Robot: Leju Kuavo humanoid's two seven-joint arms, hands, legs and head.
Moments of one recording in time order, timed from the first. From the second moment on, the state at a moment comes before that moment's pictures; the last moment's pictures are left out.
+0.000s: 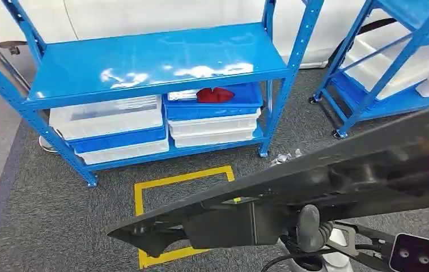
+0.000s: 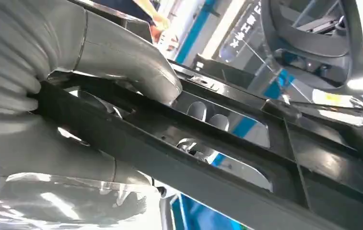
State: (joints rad) left arm -0.04 -0.01 0.47 -0.21 0.14 0.05 -0.31; right arm -0.15 0.05 0.33 -2.07 -0.16 0.48 -0.70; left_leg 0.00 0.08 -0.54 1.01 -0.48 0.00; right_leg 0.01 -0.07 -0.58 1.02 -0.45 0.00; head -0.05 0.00
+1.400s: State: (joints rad) left arm -0.05 0.04 0.47 -0.21 0.00 0.06 -0.32; right arm -0.28 -0.01 0.33 -2.11 -0.25 0.24 -0.70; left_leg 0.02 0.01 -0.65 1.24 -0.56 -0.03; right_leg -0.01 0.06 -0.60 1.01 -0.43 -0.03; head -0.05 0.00
